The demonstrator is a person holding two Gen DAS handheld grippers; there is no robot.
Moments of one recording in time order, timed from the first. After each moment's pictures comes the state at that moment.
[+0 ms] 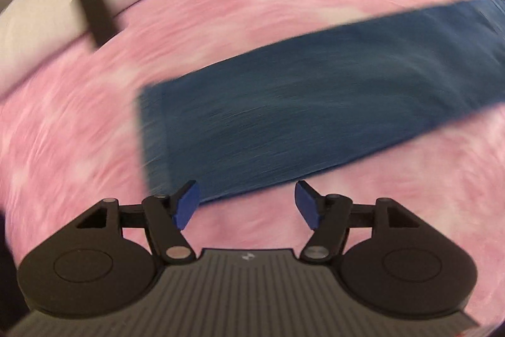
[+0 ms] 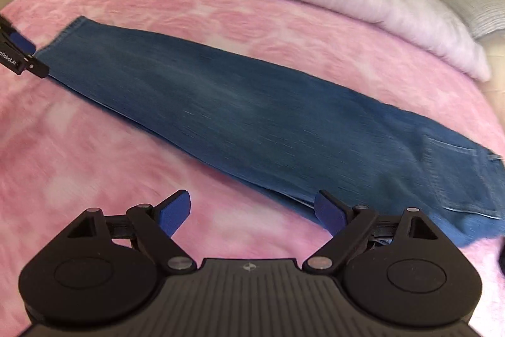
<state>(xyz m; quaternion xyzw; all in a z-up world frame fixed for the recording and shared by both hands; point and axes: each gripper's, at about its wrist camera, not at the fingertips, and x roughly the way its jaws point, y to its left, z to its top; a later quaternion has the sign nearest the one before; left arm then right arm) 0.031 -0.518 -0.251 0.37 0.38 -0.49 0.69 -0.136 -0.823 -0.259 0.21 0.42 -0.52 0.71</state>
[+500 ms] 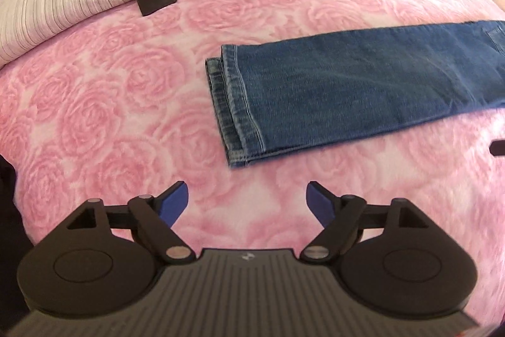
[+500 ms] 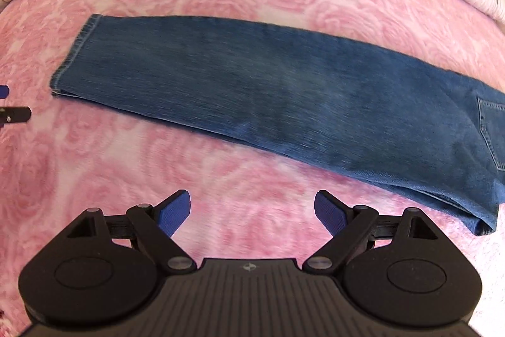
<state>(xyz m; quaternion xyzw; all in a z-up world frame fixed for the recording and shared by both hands) 0.084 -0.448 -0.243 0.34 0.39 -0.51 0.69 -0.034 -0.852 -0.246 0.34 0.45 -0.51 0.65</state>
